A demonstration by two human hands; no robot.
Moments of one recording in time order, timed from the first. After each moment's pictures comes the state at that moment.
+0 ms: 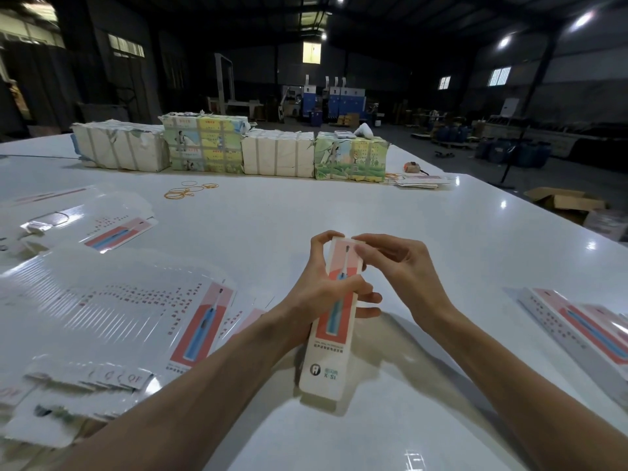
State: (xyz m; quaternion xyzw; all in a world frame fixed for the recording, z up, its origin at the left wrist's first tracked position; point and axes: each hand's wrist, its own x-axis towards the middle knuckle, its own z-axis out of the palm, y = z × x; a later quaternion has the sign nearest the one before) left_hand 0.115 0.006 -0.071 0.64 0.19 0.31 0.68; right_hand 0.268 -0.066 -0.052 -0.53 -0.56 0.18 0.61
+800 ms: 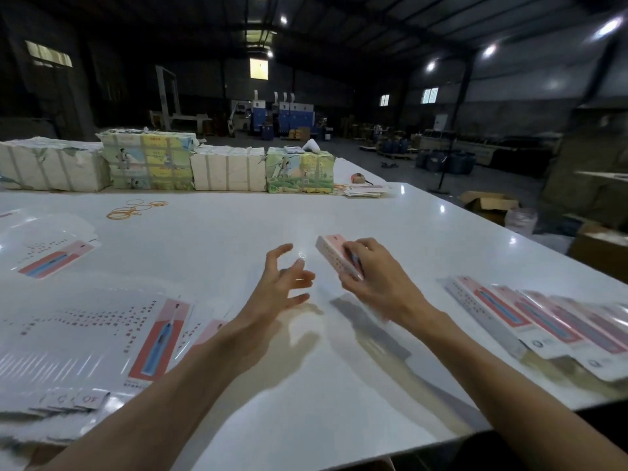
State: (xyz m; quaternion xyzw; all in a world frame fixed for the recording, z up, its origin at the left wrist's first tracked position) left_hand 0.113 -0.004 -0.069 0.64 0.25 0.36 0.64; right_hand 0.296 -0.111 -0.042 -0.74 -0.61 -0.07 0.28
